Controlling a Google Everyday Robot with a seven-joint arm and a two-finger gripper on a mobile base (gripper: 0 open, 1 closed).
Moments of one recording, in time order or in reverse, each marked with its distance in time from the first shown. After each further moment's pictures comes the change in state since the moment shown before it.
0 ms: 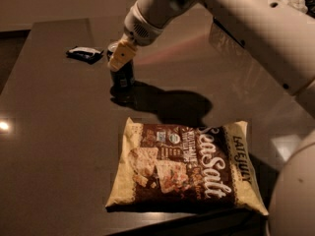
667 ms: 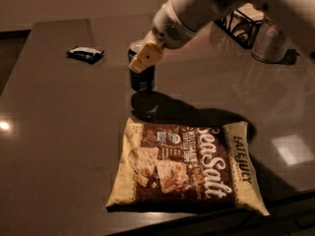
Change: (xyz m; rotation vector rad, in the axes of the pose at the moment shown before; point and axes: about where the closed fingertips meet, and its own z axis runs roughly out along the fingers) arm 0.036 0.028 -0.064 0.049 -0.055 0.032
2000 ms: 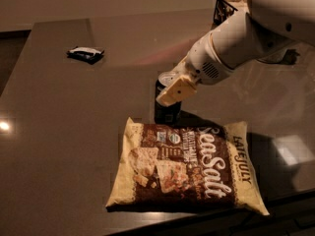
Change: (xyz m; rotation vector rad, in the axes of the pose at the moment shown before) arm 0.084 0.050 -0.031 0.002 0.022 0.067
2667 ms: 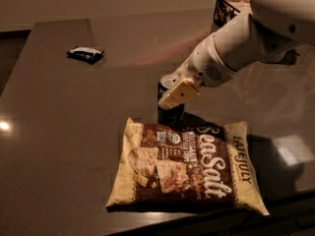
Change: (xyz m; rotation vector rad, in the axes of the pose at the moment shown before) arm 0.008 0.005 -0.004 0.000 0.019 -0.005
